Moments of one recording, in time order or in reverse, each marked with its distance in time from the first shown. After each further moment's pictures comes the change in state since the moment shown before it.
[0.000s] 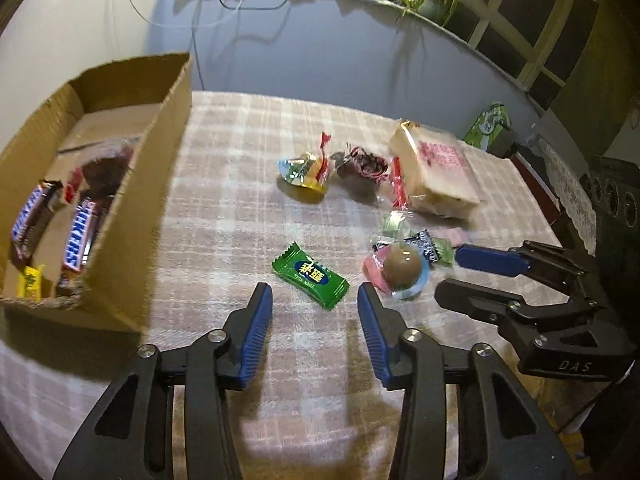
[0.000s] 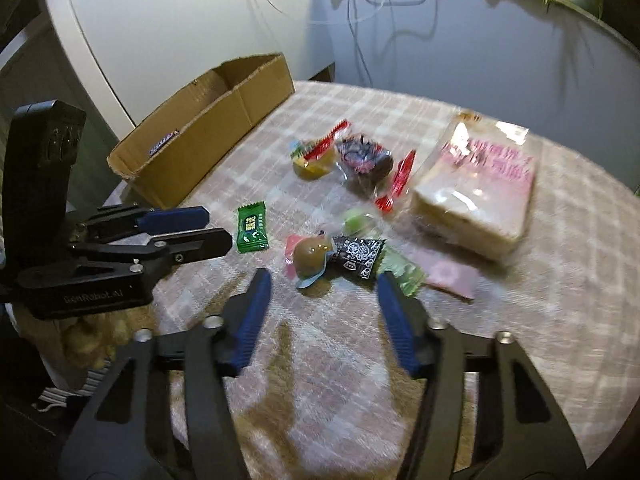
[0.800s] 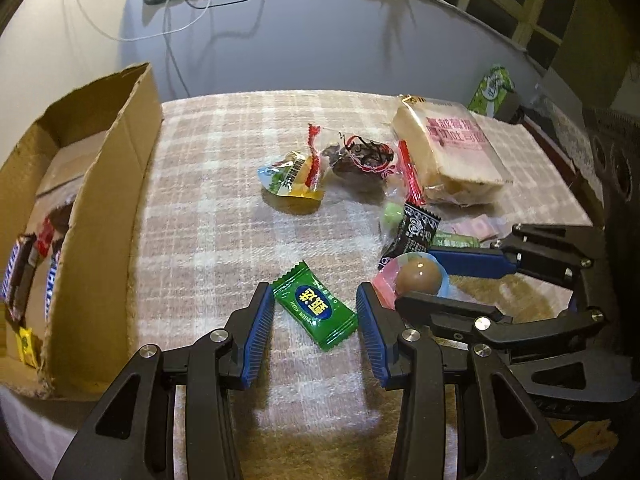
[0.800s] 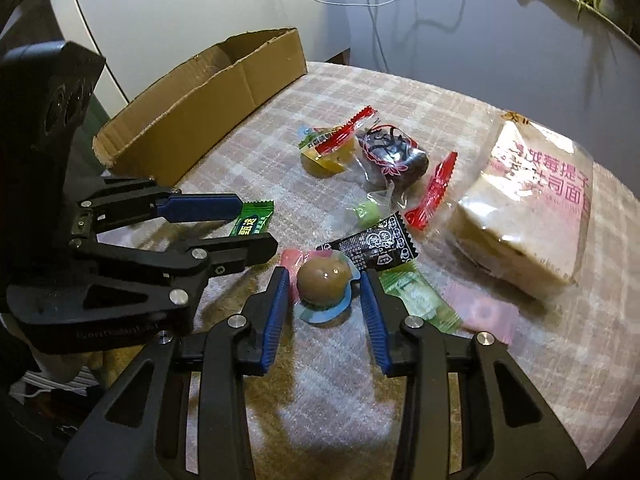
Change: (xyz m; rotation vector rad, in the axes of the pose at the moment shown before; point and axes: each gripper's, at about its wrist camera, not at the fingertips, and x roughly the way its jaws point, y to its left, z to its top) left arm 0.034 -0.014 0.016 0.149 0.044 0.076; right arm 0.041 0.011 0.013 -0.083 0.039 -0.007
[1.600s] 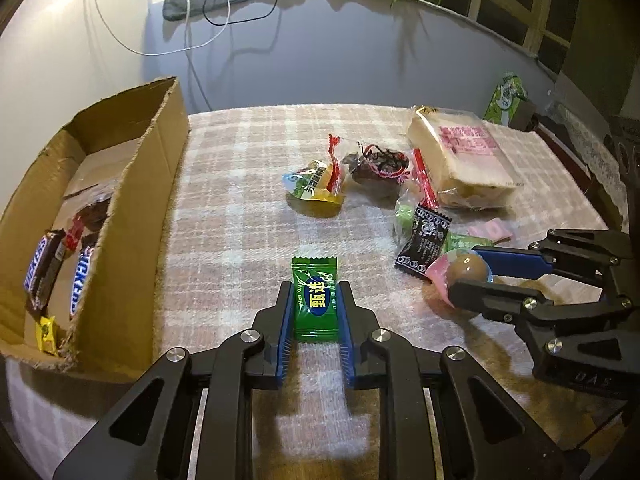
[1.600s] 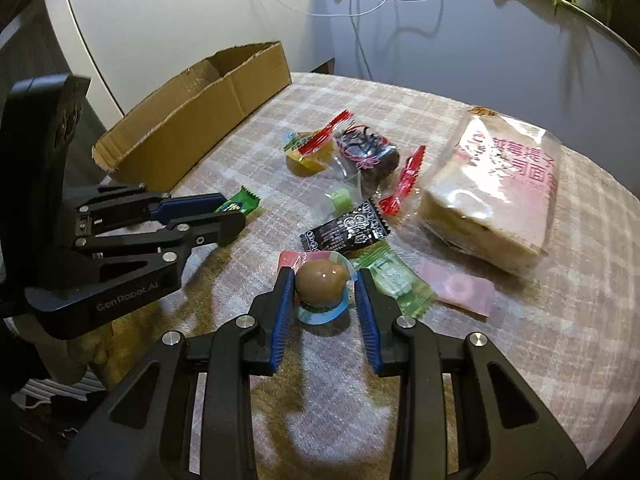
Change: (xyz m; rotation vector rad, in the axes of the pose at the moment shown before) left arm -0.013 0.003 -0.007 -0.018 -0.067 0.071; right arm -0.022 -0.008 -0.013 0.053 -0.046 -0.024
